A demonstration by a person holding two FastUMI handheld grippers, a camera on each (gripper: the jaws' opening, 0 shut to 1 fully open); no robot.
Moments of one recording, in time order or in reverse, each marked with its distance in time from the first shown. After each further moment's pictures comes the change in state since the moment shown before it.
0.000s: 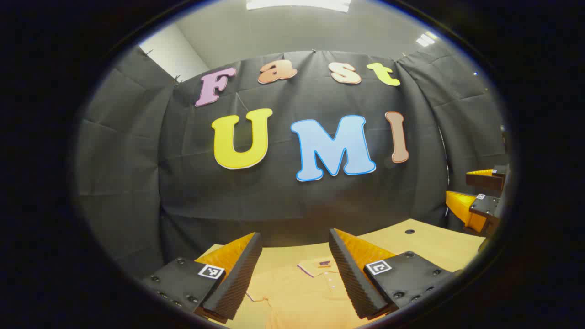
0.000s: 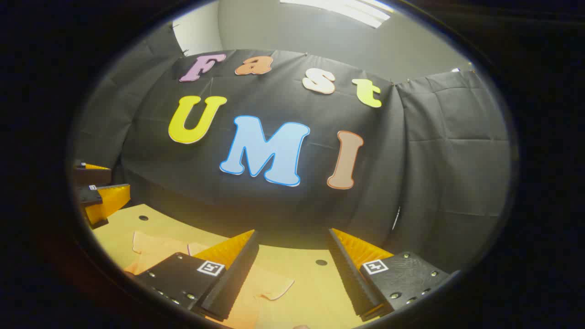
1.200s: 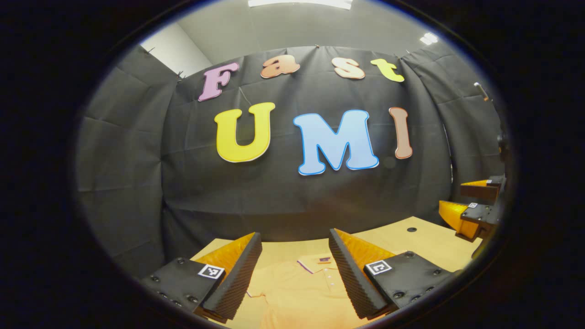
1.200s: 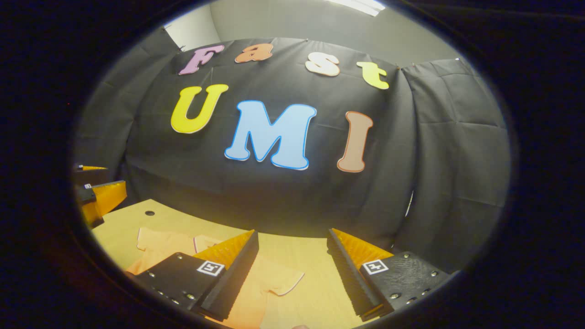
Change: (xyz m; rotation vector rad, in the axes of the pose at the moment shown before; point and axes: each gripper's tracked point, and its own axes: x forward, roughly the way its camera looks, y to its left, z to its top) left arm 0.007 -0.008 -0.012 -0.009 0.037 0.026; right arm 0.033 0.009 -0.042 0.044 0.117 0.071
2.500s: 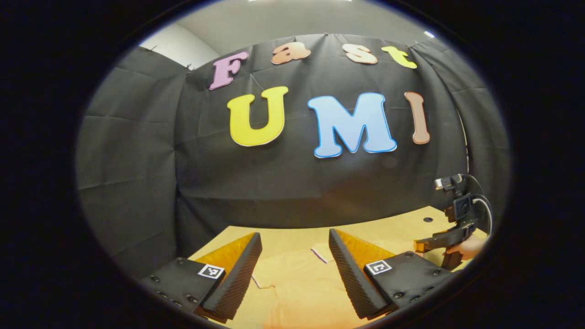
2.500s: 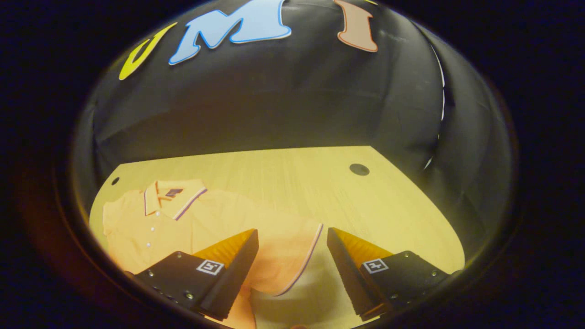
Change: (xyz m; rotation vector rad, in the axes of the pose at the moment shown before) left arm 0.007 0.016 -0.039 -0.003 0.093 0.106; right arm 0.164 -0.001 -0.231 0.196 0.580 -0.002
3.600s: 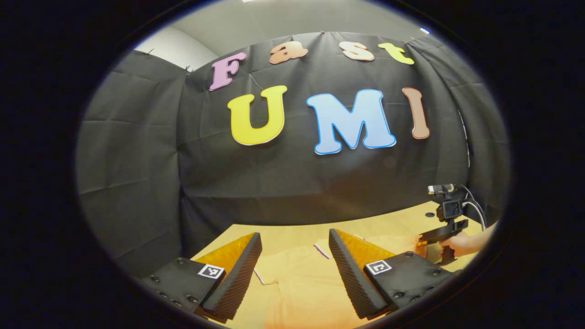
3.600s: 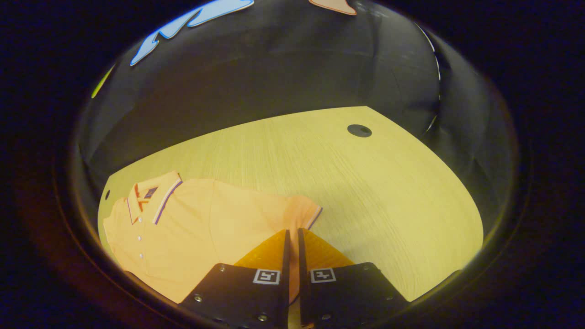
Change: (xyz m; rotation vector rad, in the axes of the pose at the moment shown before) left arm -0.014 0.000 -0.007 0.025 0.009 0.019; right arm 0.038 -0.003 -0.023 0.141 0.166 0.002
